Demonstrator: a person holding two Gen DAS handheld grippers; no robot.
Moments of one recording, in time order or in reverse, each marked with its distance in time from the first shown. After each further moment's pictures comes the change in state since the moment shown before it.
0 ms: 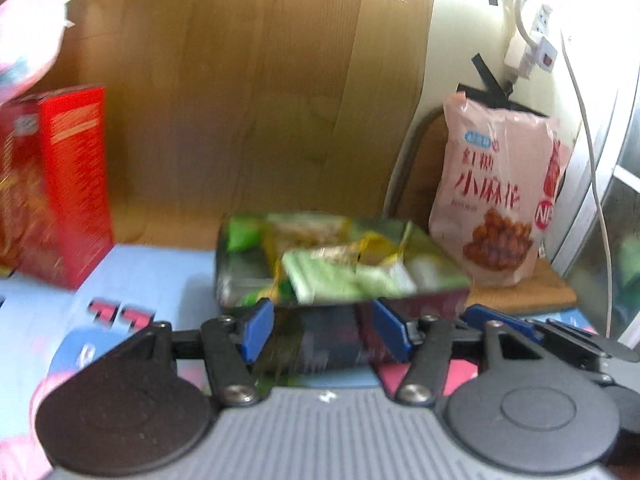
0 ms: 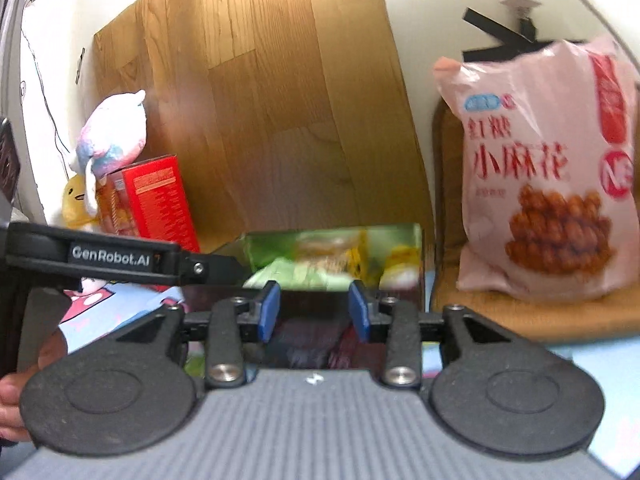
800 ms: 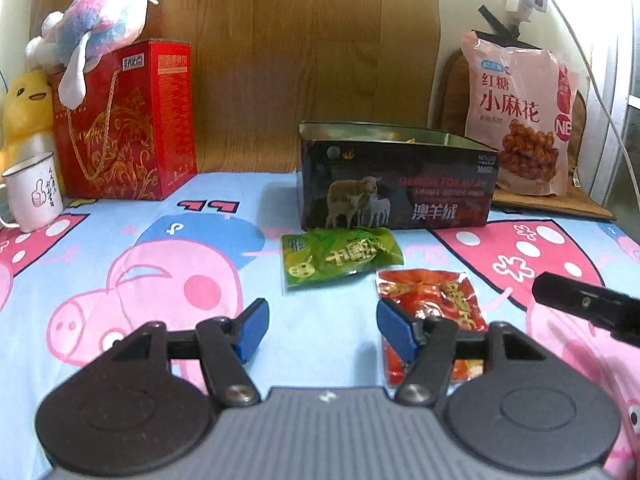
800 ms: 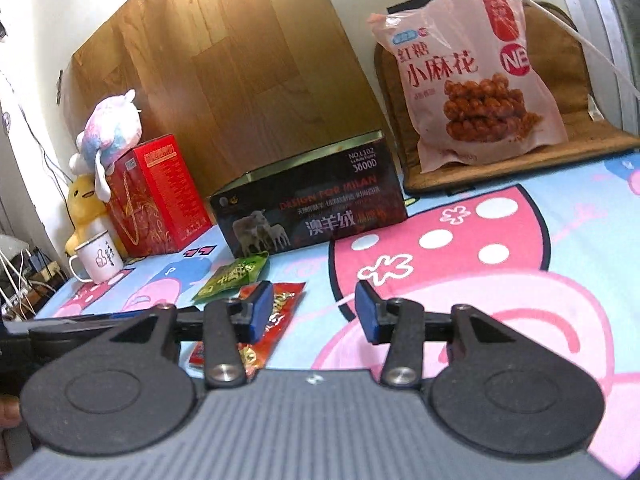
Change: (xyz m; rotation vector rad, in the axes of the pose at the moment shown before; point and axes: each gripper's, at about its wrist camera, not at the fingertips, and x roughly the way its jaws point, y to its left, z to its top) left arm -0.058 0.003 -0.108 0.064 -0.005 0.177; right arm -0.073 0.030 -0.076 0.207 0.017 -0.091
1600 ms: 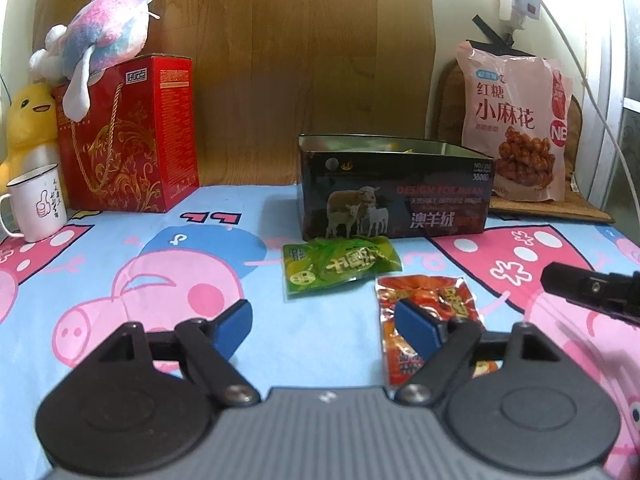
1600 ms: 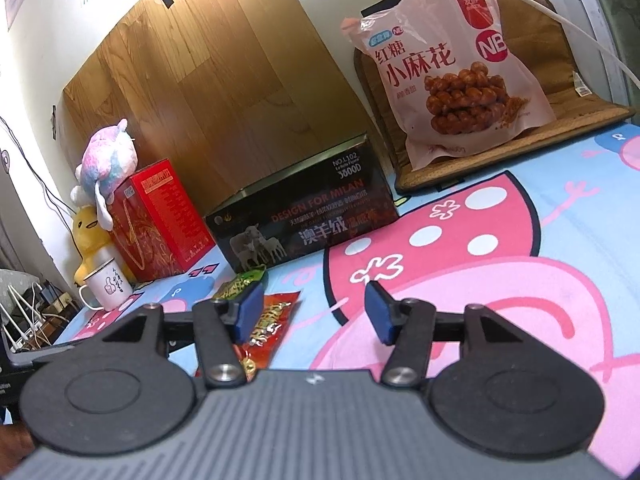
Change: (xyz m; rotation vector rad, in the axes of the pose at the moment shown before) left arm -0.003 0.001 -0.002 0.013 -0.035 0.006; right arm -0.007 -0.012 0.000 0.092 -0.032 0.024
